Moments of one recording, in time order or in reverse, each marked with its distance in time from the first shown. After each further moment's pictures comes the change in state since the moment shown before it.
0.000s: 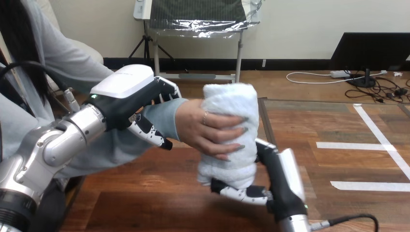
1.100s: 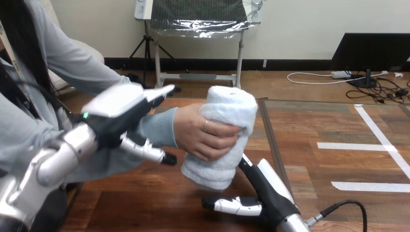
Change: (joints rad) left arm 0.134 0.029 0.007 -0.082 0.006 0.084 -0.008; right arm 0.008 -0.042 -0.009 -0.040 0.135 0.121 0.426
